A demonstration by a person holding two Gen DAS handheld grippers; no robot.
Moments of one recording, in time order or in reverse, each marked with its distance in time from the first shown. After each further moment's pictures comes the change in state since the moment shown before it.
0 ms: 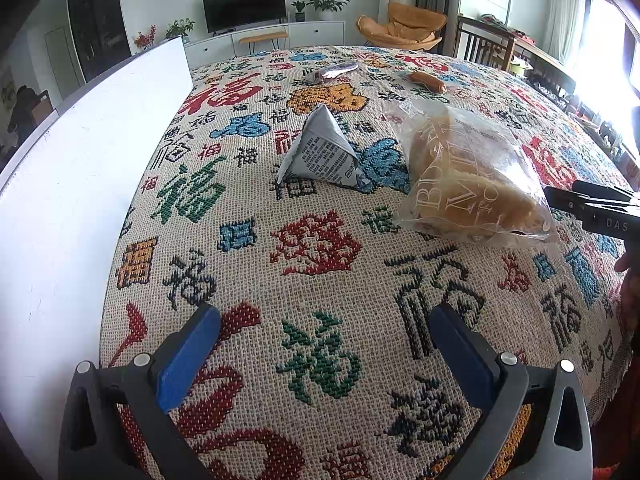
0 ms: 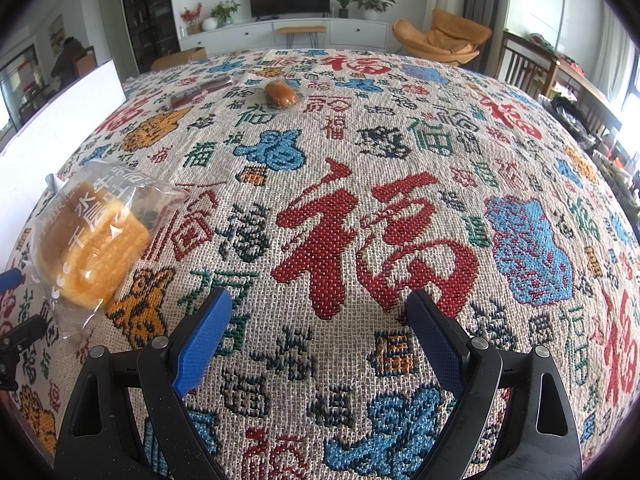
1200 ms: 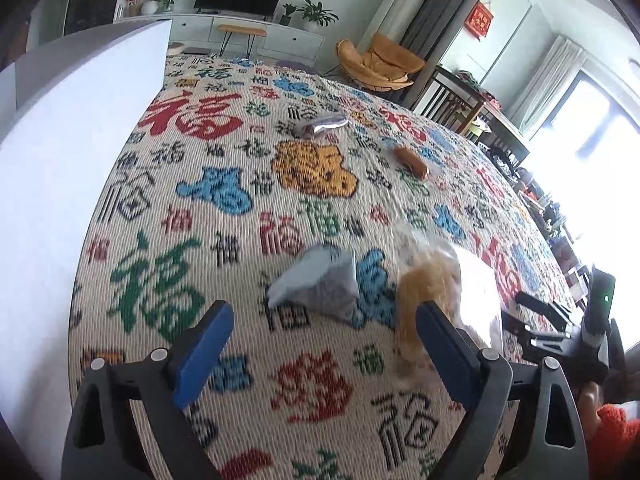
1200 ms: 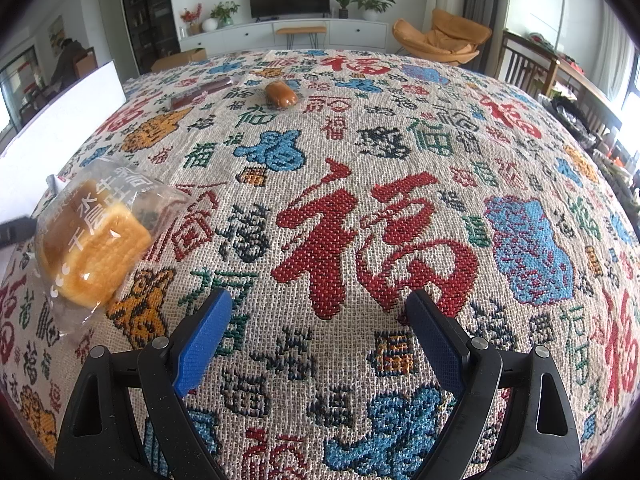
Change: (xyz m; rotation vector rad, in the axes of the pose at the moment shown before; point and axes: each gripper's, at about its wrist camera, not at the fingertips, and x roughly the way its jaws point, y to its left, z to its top) left arm 0.026 0.056 0.084 -0.188 -0.043 -0.350; right arm 0.000 -0.001 0.000 0.001 -0.001 0.001
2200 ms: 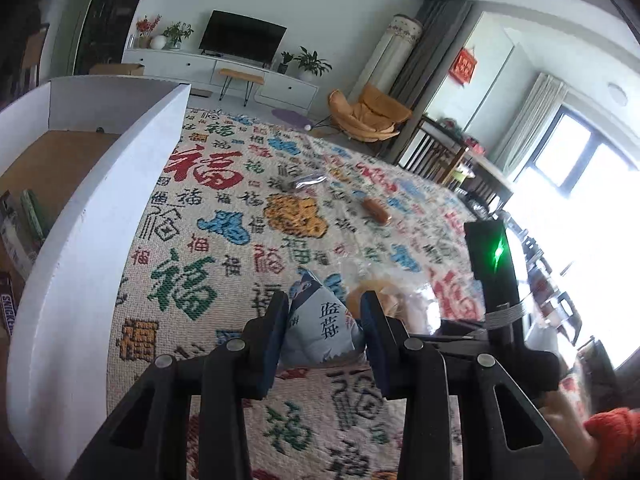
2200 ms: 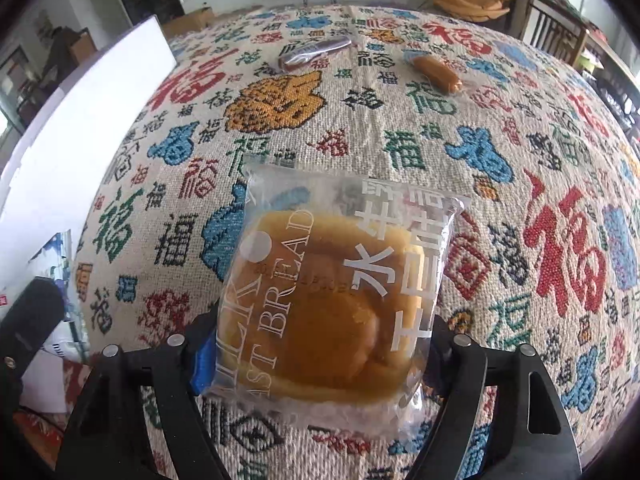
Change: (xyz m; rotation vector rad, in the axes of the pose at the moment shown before) left arm -0.099 -0.019 -0.031 -0.044 -0.208 -0.070; right arm 0.011 0.164 0.049 0.061 0.211 0.090
